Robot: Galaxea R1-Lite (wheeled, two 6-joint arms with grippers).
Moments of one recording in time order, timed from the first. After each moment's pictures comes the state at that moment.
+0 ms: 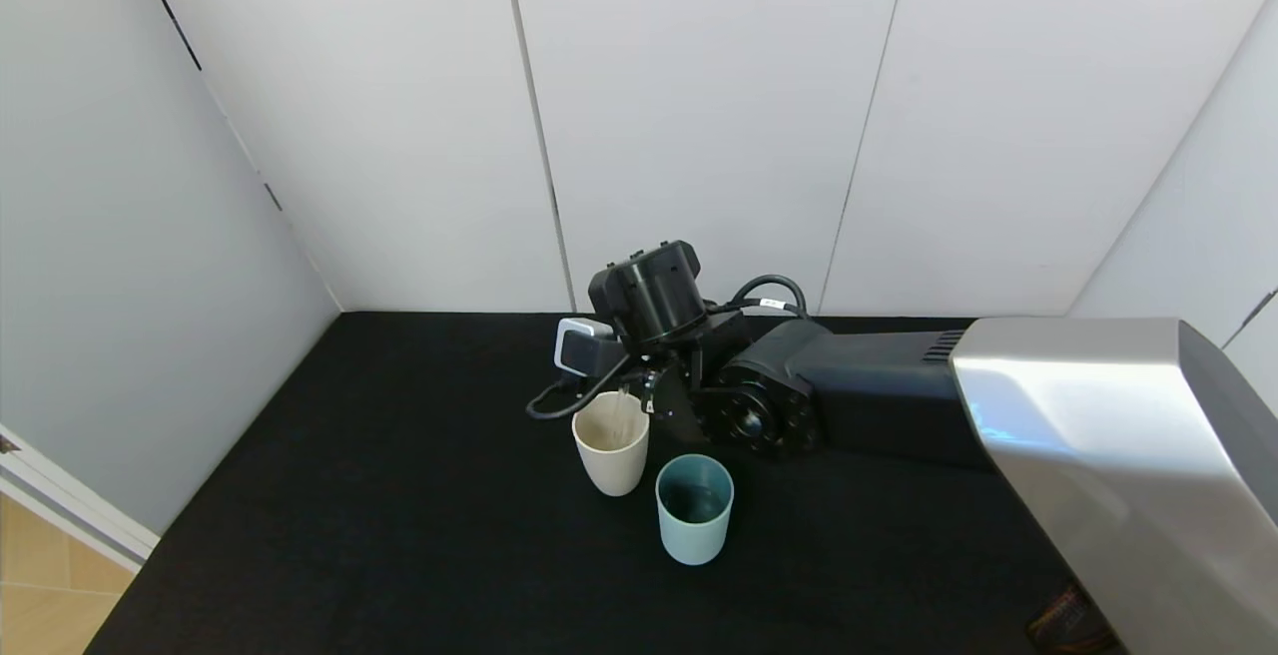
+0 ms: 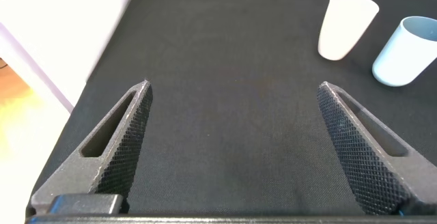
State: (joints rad) left arm 0.00 0.00 0.00 -0.01 0.00 0.00; right arm 0.82 2.39 -1.98 0.06 -0.64 -1.00
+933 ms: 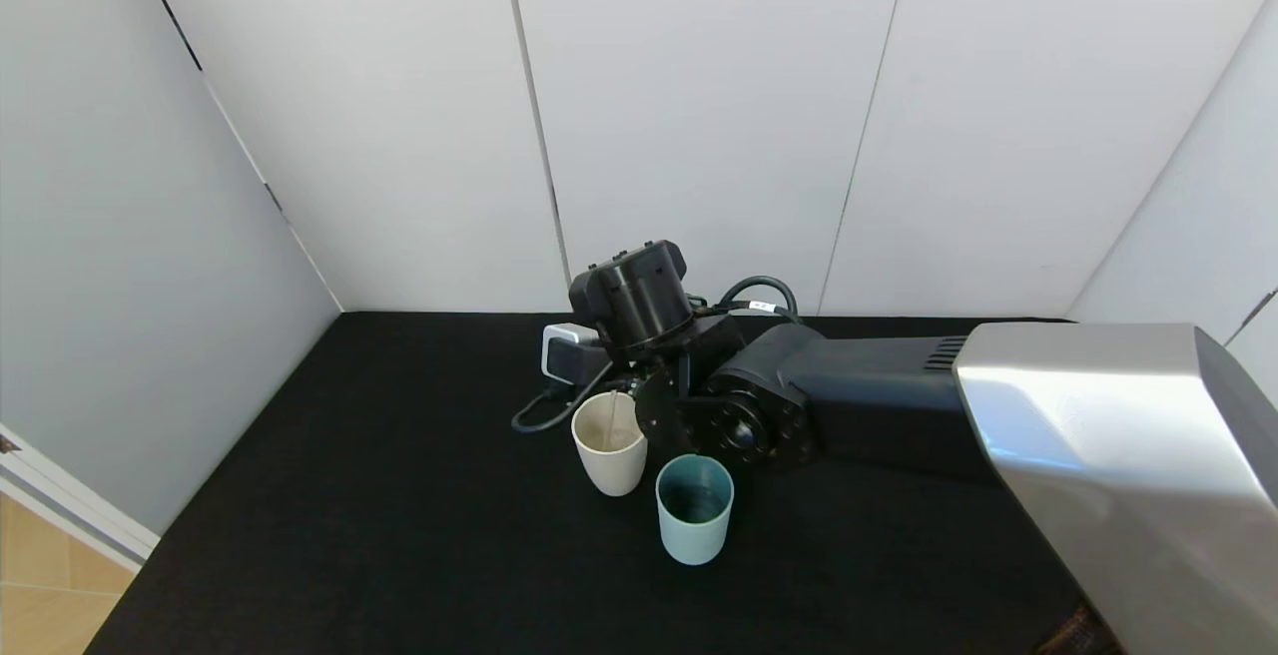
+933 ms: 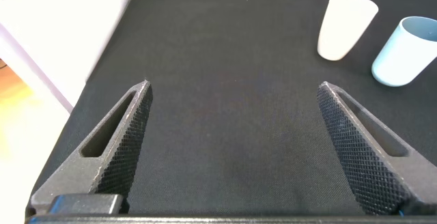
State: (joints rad) left arm 0.00 0.00 0.00 -0.01 0.00 0.00; right arm 0.85 2.38 -1.98 0.06 -0.70 -1.06
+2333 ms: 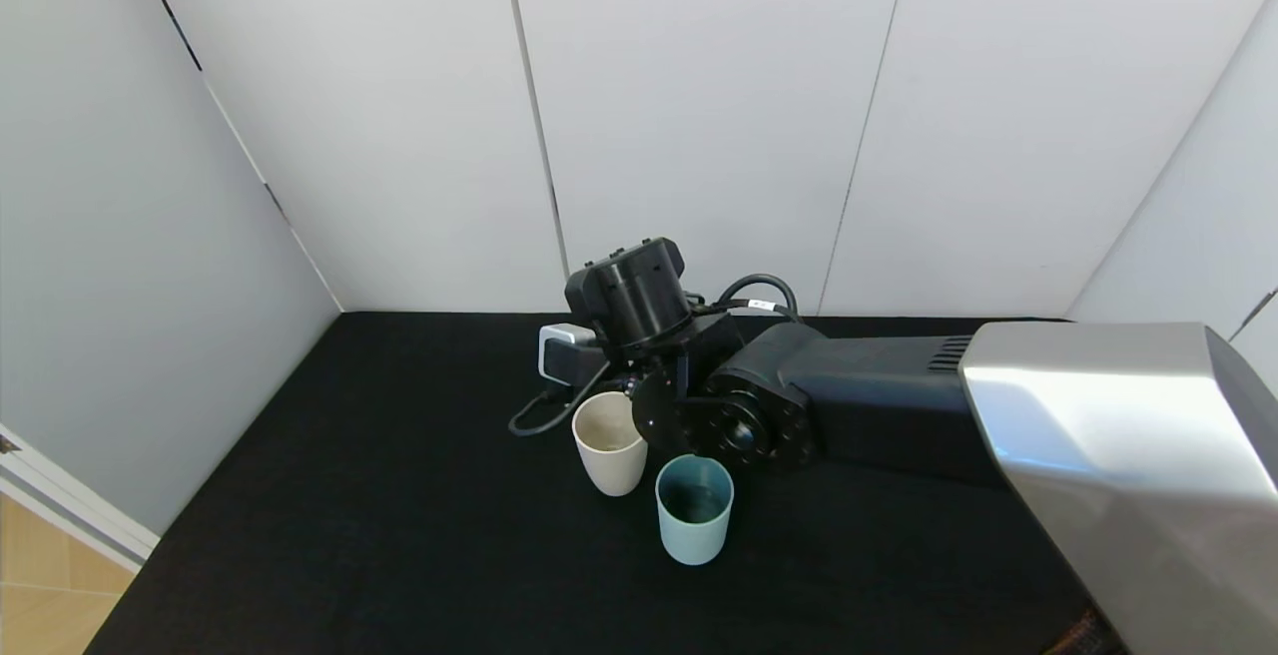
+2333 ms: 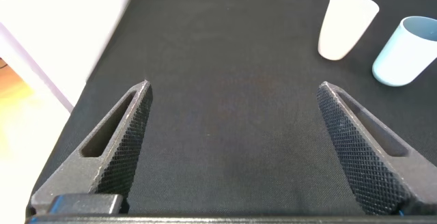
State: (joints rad) left arm 0.00 0.00 0.00 -0.01 0.00 0.00; right arm 0.86 2.37 -1.97 0.06 -0.70 -1.08
